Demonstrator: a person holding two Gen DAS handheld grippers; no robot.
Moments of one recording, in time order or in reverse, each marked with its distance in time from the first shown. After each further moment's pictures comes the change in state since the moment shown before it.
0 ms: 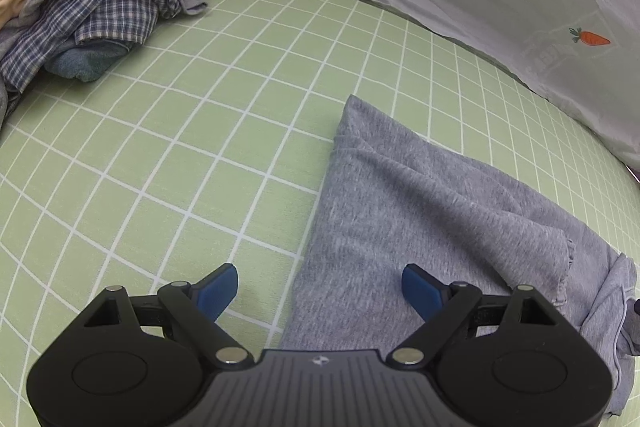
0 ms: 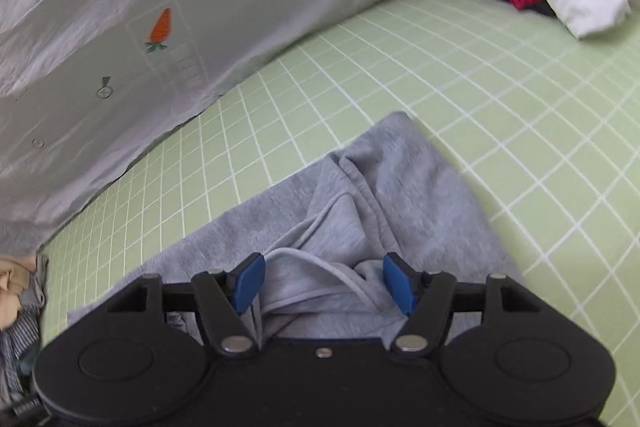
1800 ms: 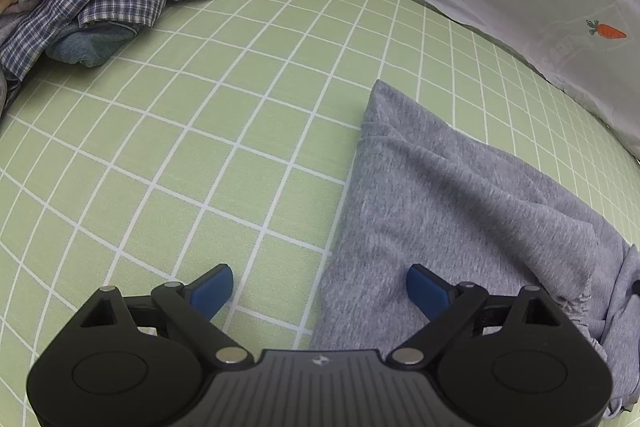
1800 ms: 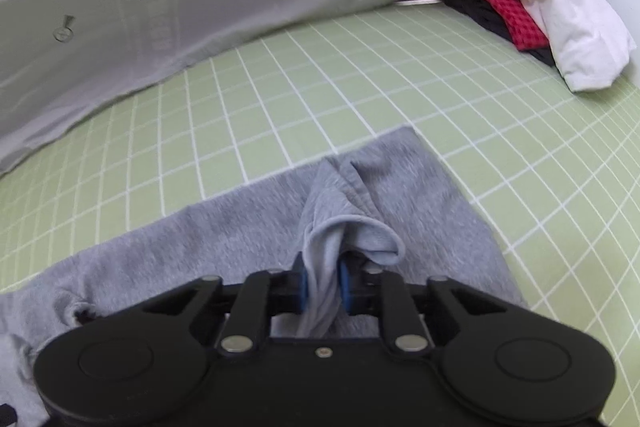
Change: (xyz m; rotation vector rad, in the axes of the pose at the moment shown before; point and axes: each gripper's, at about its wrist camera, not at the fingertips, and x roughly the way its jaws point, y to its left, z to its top) left arm 0.016 0.012 0.001 -0.007 0.045 0.020; right arm 0.036 0.052 -0.001 -0.212 -0.062 -0.185
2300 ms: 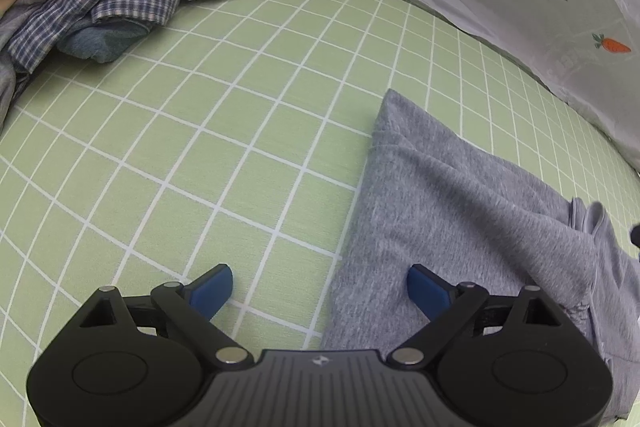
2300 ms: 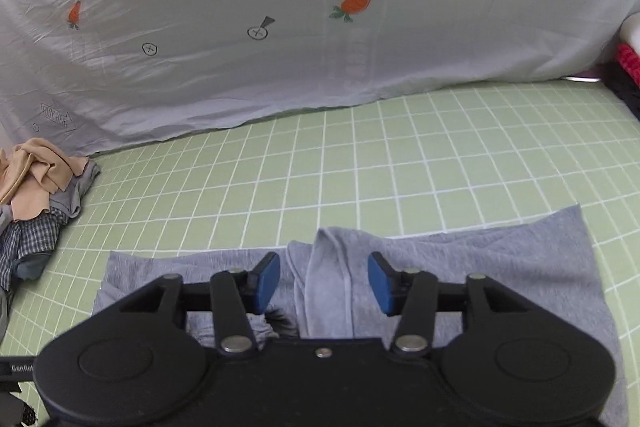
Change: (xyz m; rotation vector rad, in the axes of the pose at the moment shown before) left arm -0.003 0.011 0.000 -0.043 -0.011 -0.007; right arm -0.027 0.065 0.001 -0.225 -0.076 0.335
